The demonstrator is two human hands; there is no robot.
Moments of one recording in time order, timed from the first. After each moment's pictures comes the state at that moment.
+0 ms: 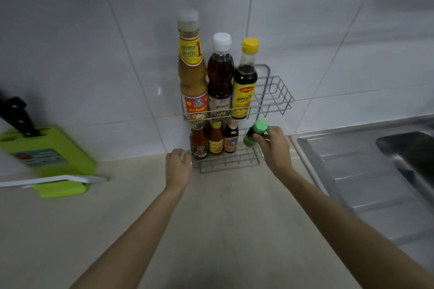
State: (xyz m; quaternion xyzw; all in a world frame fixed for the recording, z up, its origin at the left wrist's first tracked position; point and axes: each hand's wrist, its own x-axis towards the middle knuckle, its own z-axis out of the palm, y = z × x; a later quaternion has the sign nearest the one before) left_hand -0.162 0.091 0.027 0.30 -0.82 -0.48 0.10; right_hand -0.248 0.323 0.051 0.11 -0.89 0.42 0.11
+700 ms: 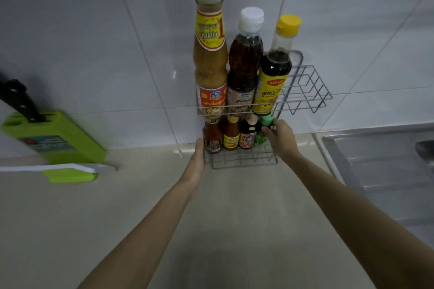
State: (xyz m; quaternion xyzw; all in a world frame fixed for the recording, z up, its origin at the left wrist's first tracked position) left_hand -0.168 0.104 0.034 0.27 -0.63 -0.72 -0.08; right_hand -0.322 0.293 -0.002 0.10 -0.93 0.36 -0.02
